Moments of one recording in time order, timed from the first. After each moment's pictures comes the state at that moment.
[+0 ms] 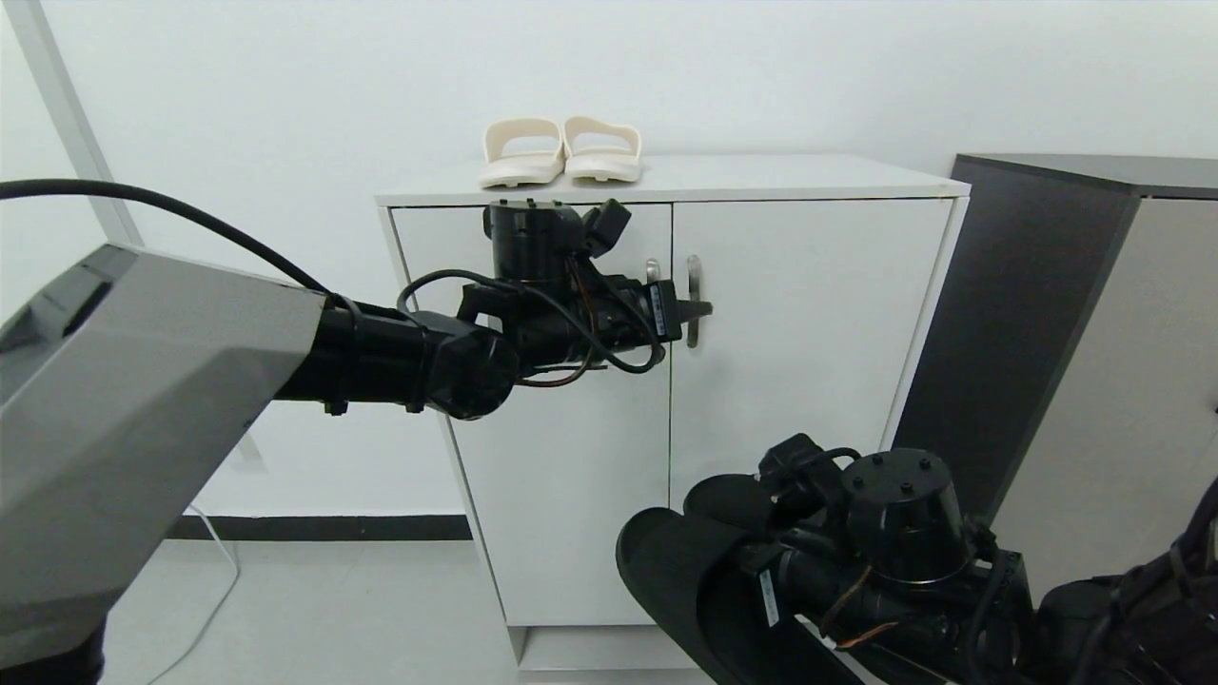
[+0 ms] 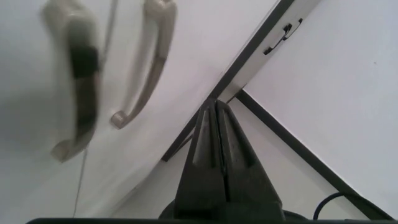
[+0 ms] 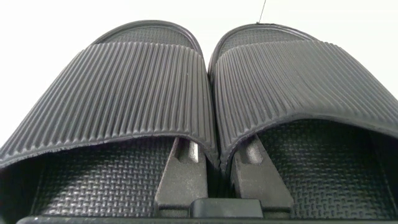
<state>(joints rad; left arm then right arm) -0.52 2.11 -1.55 -0.47 -0.50 -0.39 0.79 1.88 -0.61 -0.85 -0.10 0.13</state>
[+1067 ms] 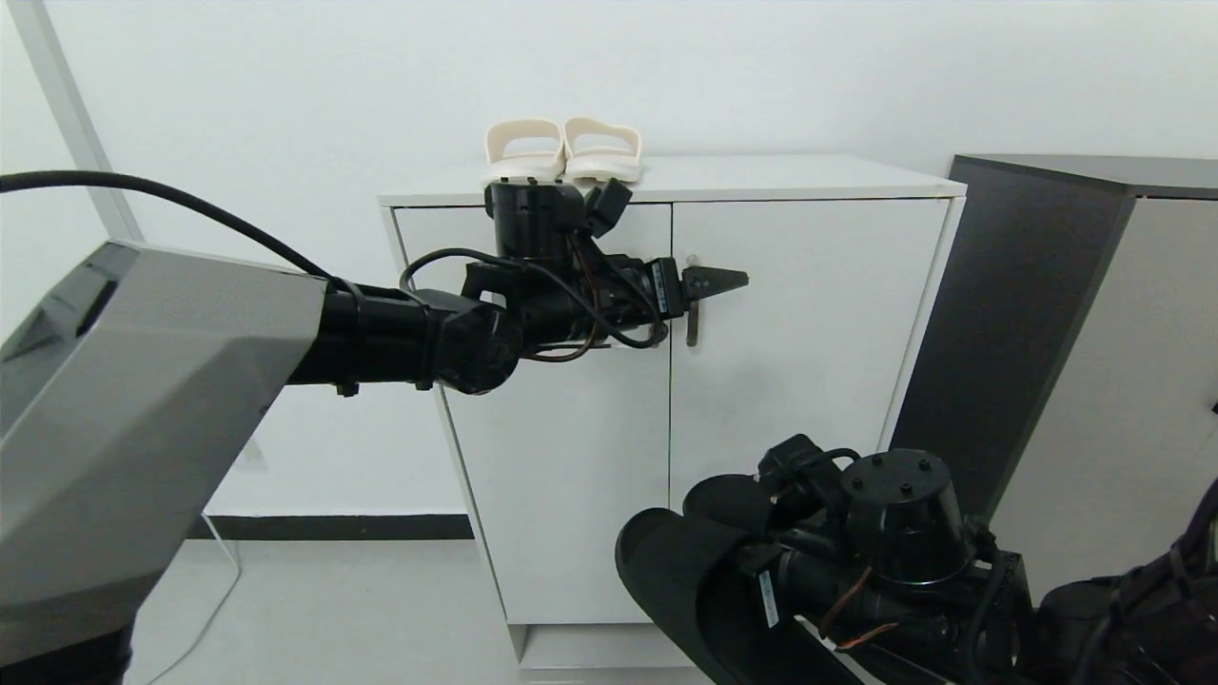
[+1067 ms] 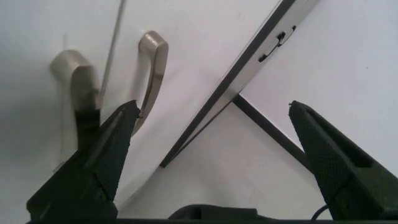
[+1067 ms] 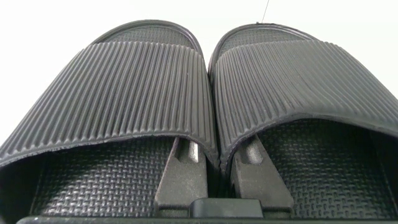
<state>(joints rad) -0.51 2.16 -1.68 -0.40 -0.50 -0.39 0.79 1.88 -0.61 -0.85 -0.11 0.13</state>
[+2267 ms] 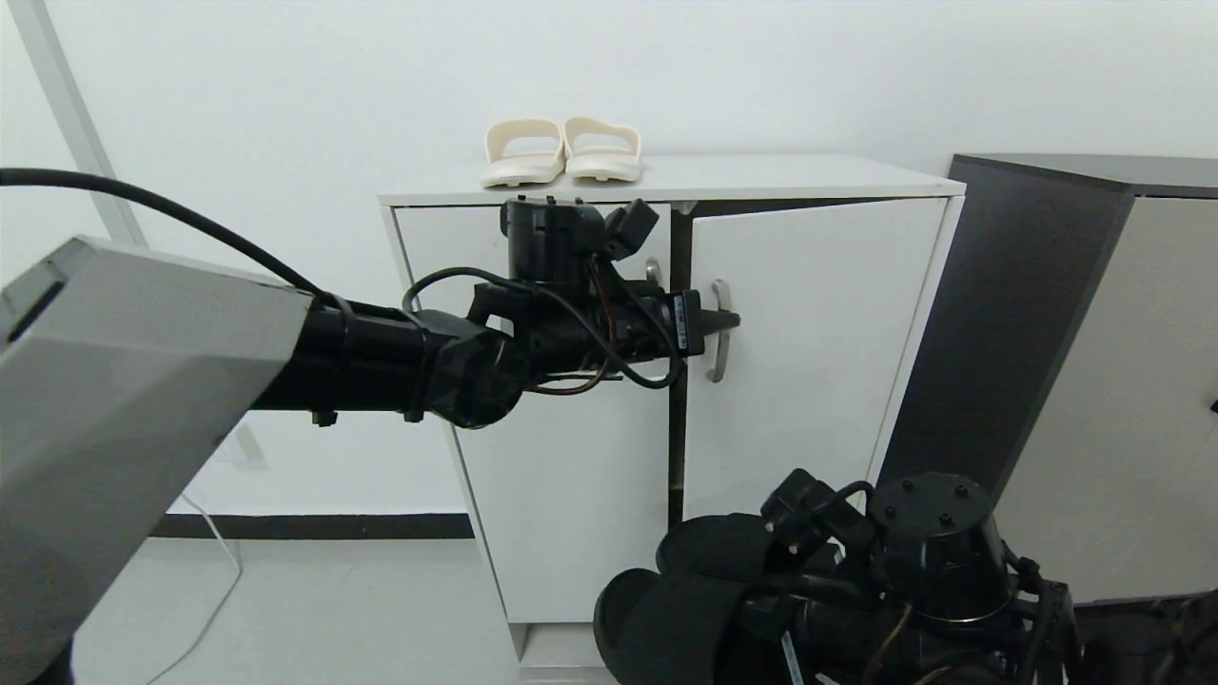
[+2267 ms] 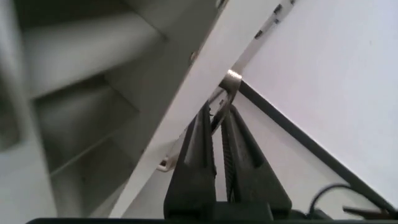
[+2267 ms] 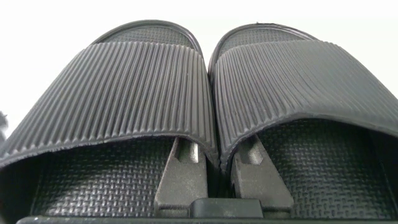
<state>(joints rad) -0.57 2.07 -1.51 -0.44 -0.49 -0.35 0.82 1.81 -0.52 -0.86 0.11 0.09</state>
